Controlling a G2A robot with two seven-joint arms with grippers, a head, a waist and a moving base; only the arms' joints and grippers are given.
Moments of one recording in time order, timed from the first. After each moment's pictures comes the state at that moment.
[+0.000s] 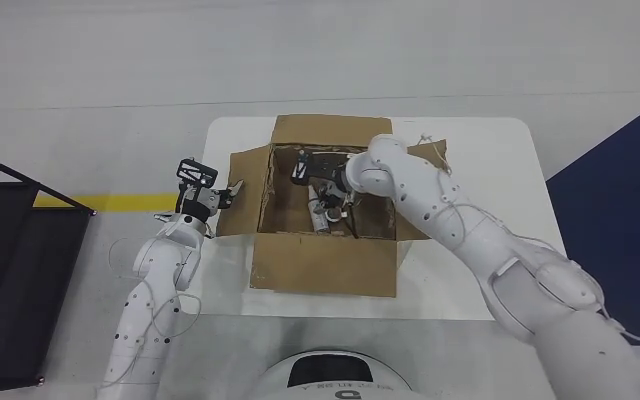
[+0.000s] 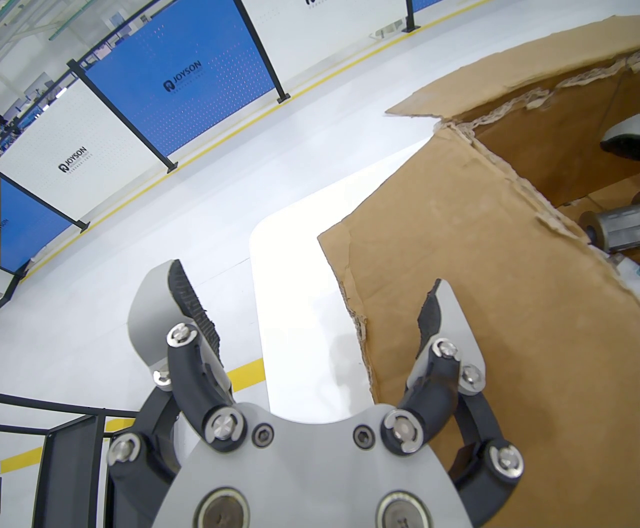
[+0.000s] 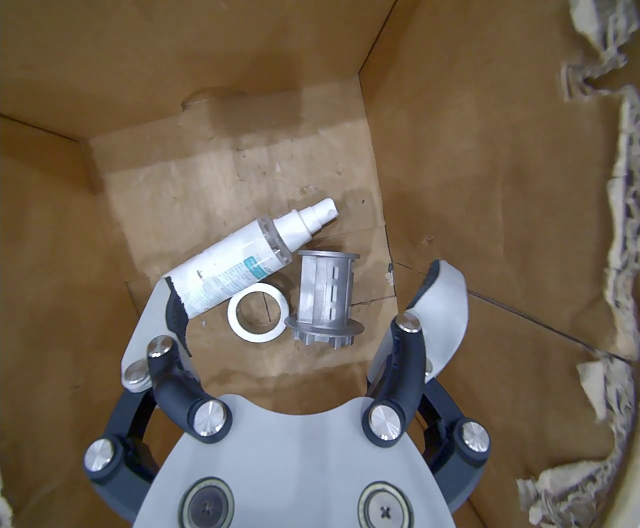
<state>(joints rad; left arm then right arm) 1.52 -1.29 -1.51 -1.63 1.65 -0.17 -0.09 -0.54 -1.35 0.46 -0.99 -0.90 -0.57 0.80</state>
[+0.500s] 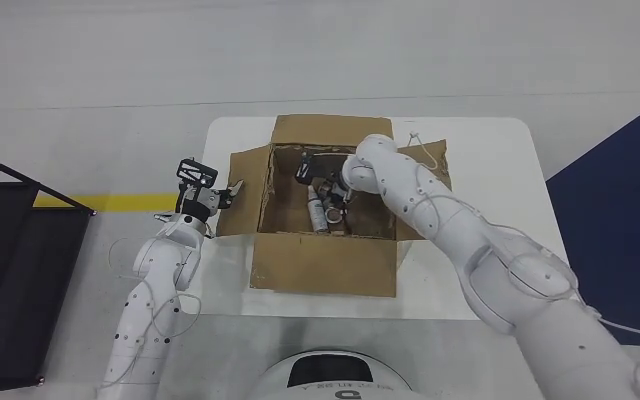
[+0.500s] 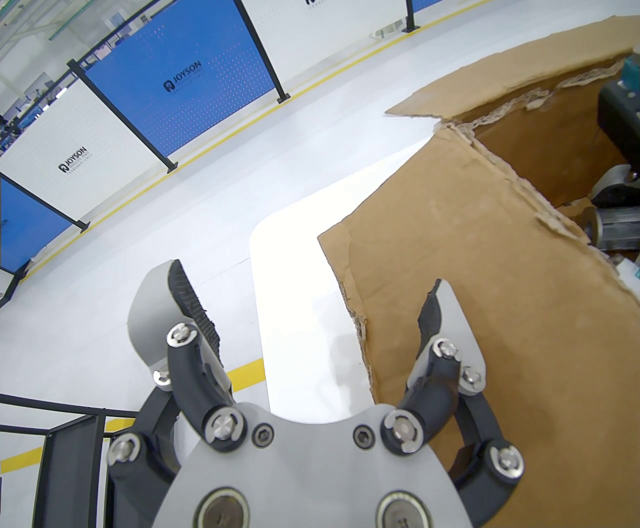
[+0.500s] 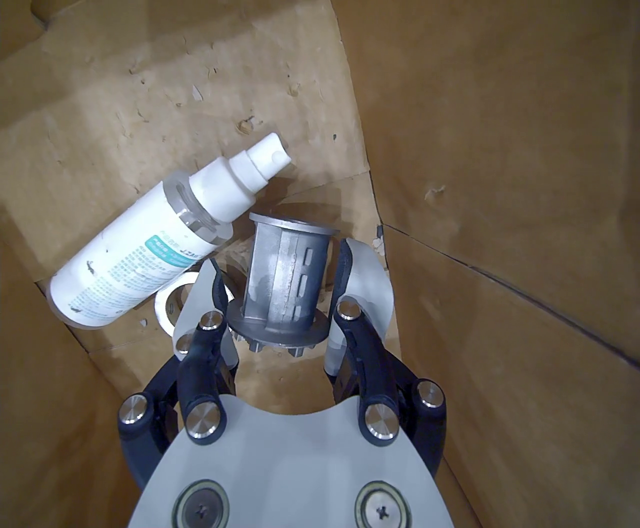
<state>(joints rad) 1.52 -1.29 -1.51 -1.63 1.65 -0.17 -0.09 -0.48 -1.48 0.37 -0.73 -0.93 -0.53 0.83</state>
